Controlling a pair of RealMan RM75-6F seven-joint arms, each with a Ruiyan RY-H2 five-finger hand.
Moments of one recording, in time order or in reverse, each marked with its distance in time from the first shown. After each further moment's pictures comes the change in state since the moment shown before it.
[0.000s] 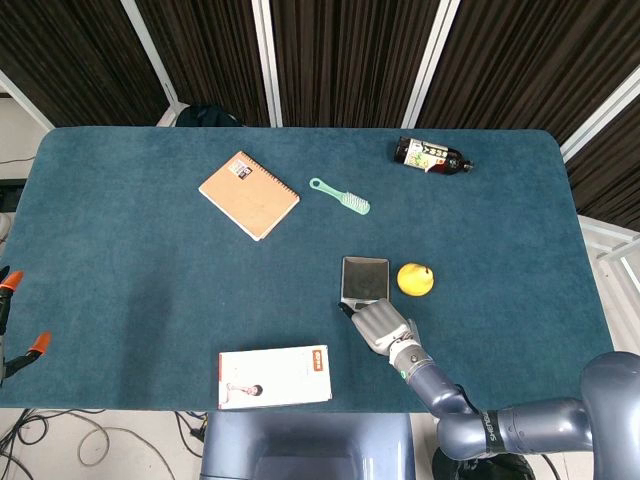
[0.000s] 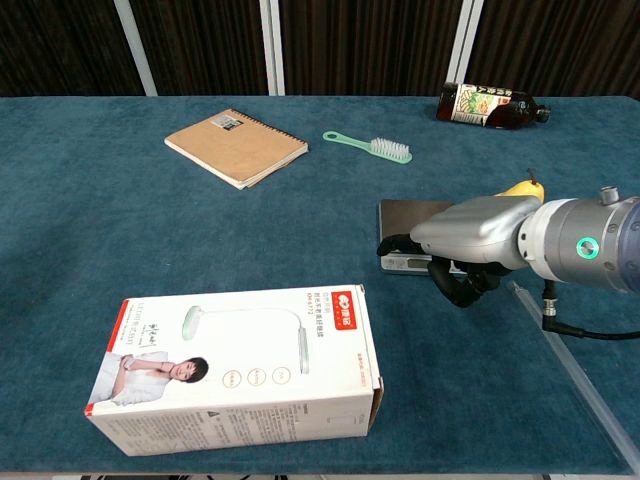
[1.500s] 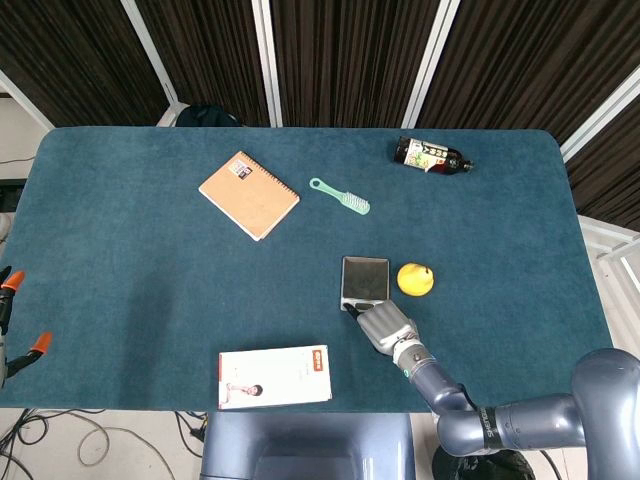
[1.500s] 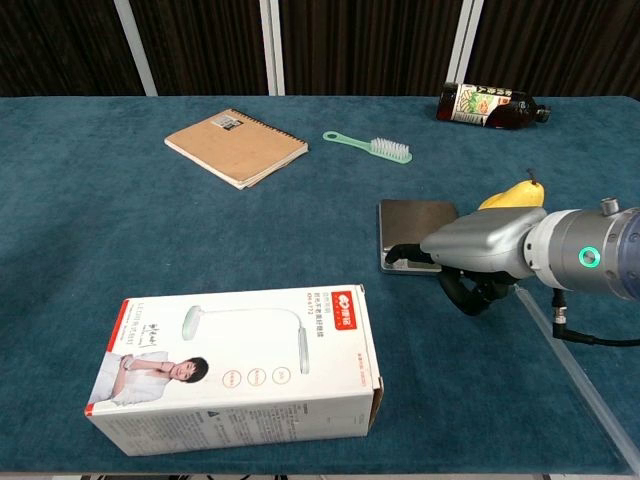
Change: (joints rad) left arm -0.002 -0.007 0.001 0.001 0.002 -0.002 0.016; right arm 0.027 -0.013 -0.048 0.038 0.023 -0.008 0.036
